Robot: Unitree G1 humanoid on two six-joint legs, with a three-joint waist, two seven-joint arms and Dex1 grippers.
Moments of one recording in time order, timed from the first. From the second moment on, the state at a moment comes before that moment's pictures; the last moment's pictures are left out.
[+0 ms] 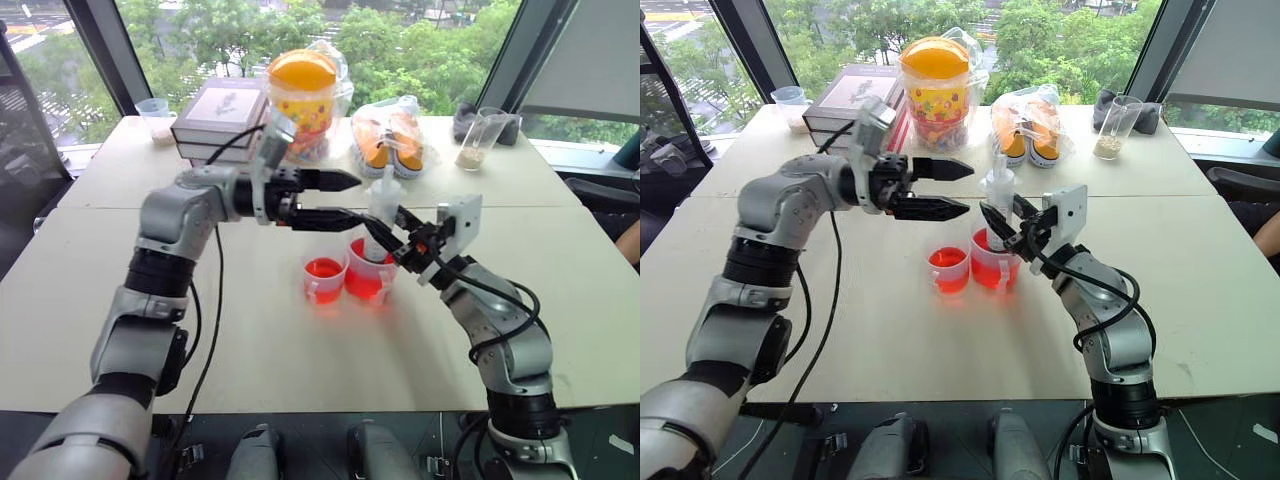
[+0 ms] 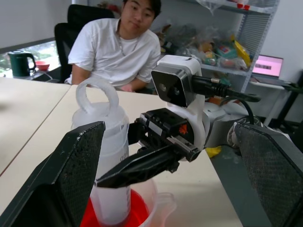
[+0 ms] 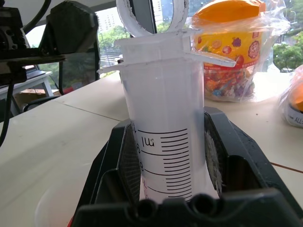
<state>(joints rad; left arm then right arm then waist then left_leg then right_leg) -1.04 0.39 -0.11 0.29 -0.59 0.63 -1.31 -0.34 -0.27 -0.05 -0.36 0.34 0.45 0.48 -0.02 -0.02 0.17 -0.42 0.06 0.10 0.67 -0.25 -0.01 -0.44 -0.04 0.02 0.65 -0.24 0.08</state>
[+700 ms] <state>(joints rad) -1.12 0.28 -0.10 0.47 -0.50 0.55 -1.35 -0.33 -0.29 0.00 -0.39 0.35 0.47 0.48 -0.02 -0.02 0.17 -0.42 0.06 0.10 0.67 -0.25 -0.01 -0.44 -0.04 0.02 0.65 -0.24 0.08</state>
